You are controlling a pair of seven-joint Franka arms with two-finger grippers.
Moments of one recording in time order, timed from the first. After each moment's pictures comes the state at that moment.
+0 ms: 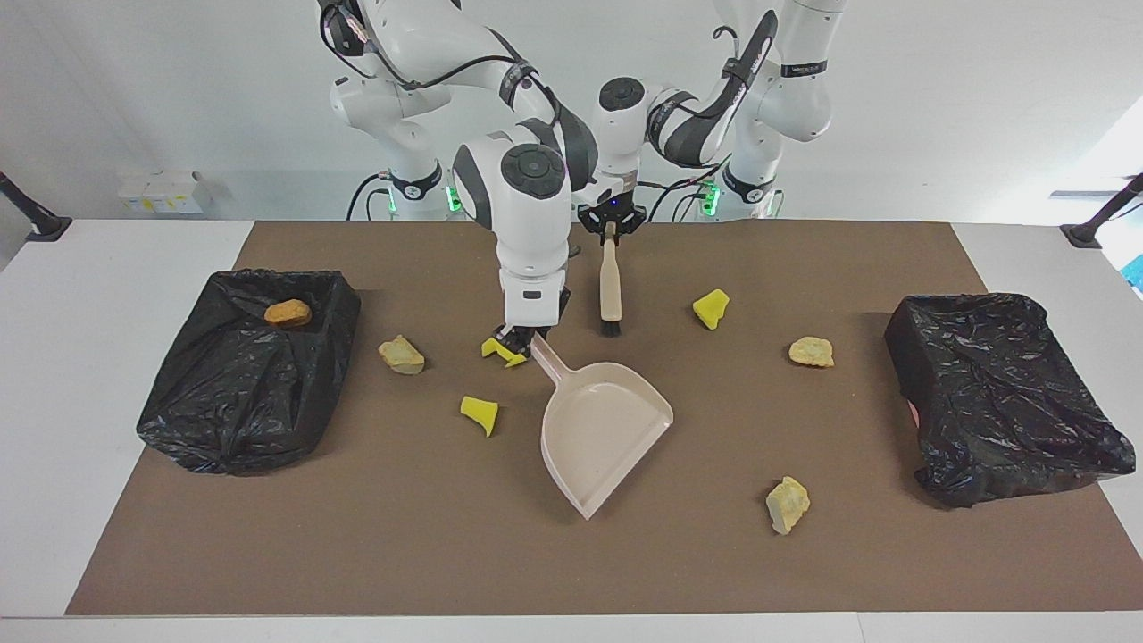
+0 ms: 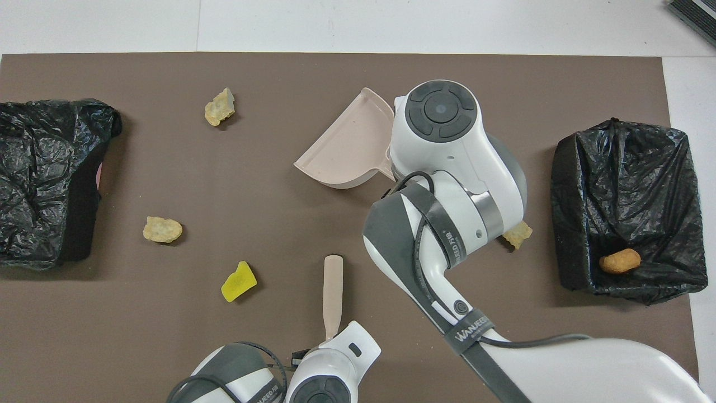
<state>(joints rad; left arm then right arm) -0.98 -0.15 0.00 -2.45 -0.04 2.25 -0.84 0.41 0.39 0.06 -1.48 -0.08 1.81 -0.36</state>
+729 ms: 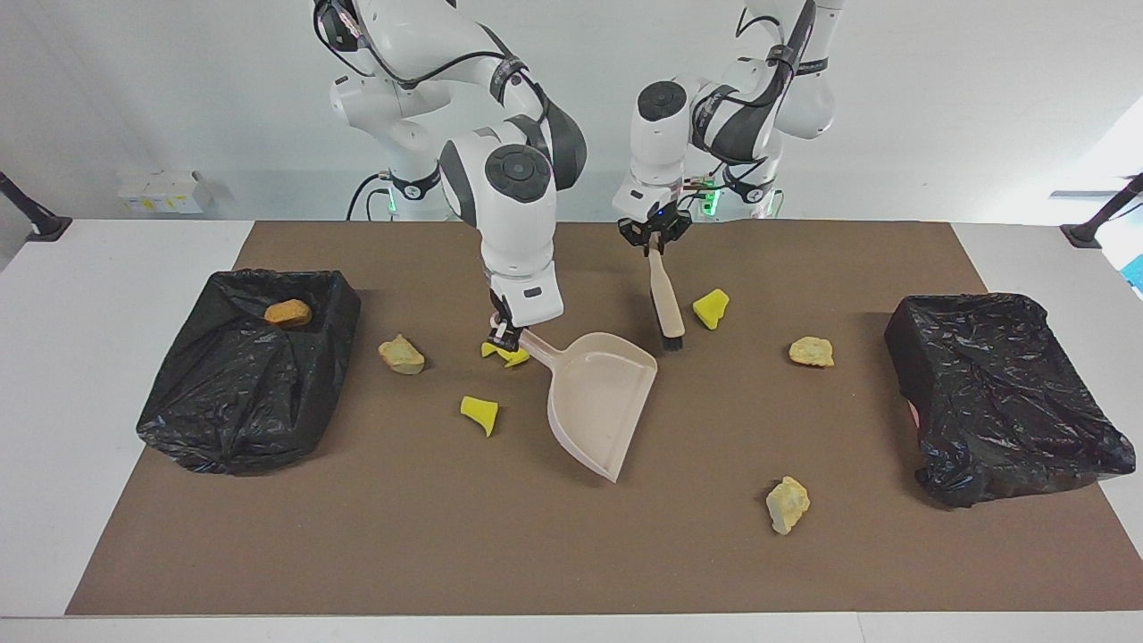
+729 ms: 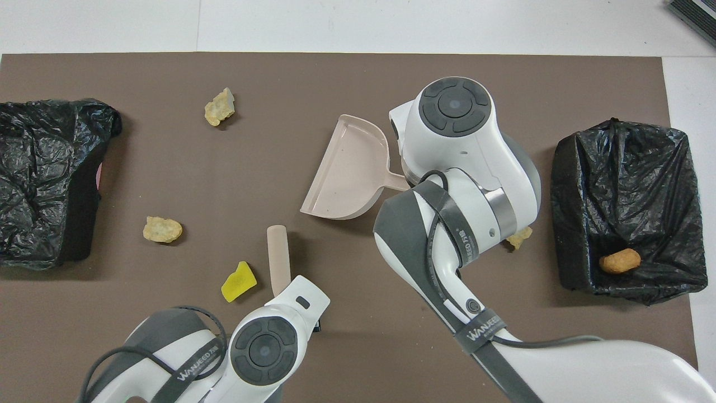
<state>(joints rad) -0.79 -0.20 0.03 -2.40 0.06 2.08 -0.83 0.39 0.37 0.07 -1.50 -0.08 1.78 -0.70</state>
